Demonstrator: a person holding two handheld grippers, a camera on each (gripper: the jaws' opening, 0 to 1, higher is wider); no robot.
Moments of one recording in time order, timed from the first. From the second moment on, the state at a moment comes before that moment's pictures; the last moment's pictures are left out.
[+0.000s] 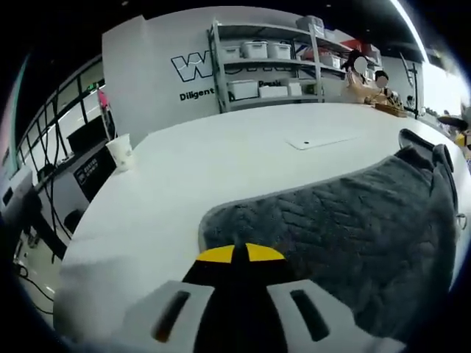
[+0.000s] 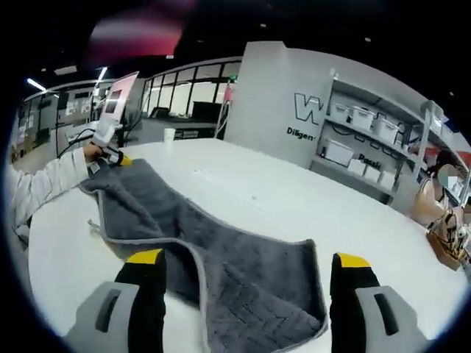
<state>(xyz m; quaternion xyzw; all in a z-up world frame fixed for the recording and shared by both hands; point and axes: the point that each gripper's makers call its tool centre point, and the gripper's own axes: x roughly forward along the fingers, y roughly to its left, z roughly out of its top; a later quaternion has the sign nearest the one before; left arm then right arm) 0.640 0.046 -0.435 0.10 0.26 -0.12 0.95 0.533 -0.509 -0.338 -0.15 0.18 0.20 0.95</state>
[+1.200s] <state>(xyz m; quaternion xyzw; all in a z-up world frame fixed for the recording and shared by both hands) 0.639 0.045 -0.436 0.11 0.25 -0.12 0.95 0.639 -0.562 -0.407 -0.14 0.25 0.14 0.95</state>
